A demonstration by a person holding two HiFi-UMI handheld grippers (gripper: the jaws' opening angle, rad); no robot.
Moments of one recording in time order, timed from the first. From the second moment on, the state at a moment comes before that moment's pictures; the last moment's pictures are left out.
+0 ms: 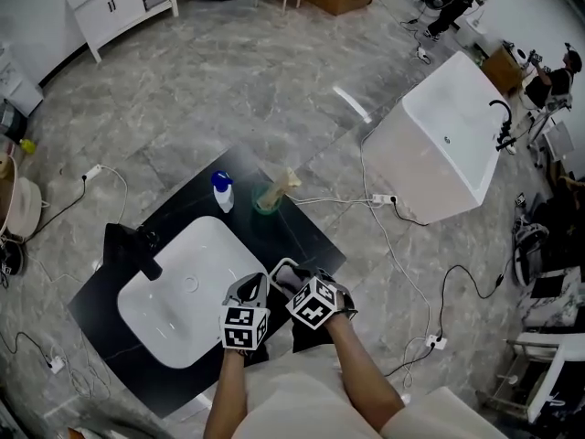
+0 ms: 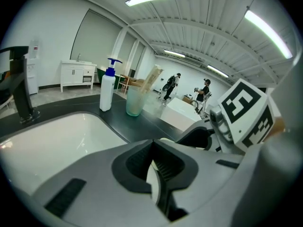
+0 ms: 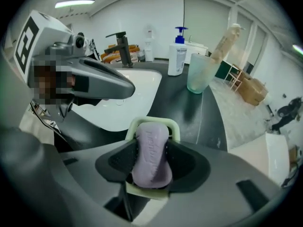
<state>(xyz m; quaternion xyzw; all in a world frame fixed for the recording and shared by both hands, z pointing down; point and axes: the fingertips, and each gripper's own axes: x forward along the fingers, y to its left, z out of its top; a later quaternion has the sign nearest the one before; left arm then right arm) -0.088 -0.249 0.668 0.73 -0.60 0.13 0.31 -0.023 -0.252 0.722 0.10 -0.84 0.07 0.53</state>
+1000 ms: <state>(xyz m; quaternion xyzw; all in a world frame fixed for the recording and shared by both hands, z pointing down) -0.092 -0.246 0.665 0.72 -0.60 0.13 0.32 -0.030 -0.263 0.715 0.14 -0.85 0.08 0.51</state>
